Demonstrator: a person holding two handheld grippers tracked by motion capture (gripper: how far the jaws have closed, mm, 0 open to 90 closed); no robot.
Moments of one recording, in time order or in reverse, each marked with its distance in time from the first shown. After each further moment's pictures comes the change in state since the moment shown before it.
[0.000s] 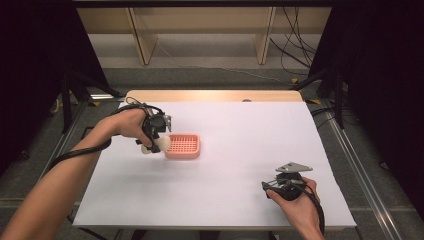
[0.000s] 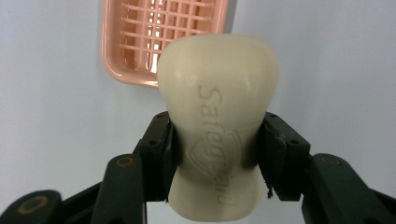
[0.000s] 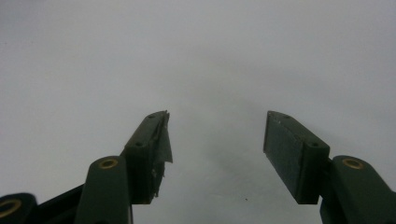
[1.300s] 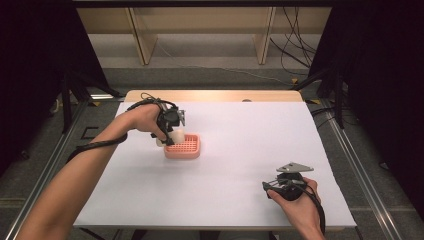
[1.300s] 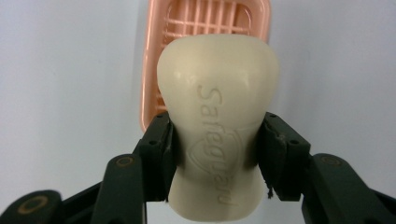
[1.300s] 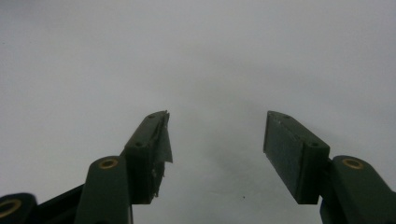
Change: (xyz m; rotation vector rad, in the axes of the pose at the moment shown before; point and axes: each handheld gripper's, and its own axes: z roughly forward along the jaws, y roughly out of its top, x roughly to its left) left arm 0.019 0.041 0.009 -0.051 0.060 0.053; right arm -0.001 -0.001 -0.001 -0.001 0.002 0.015
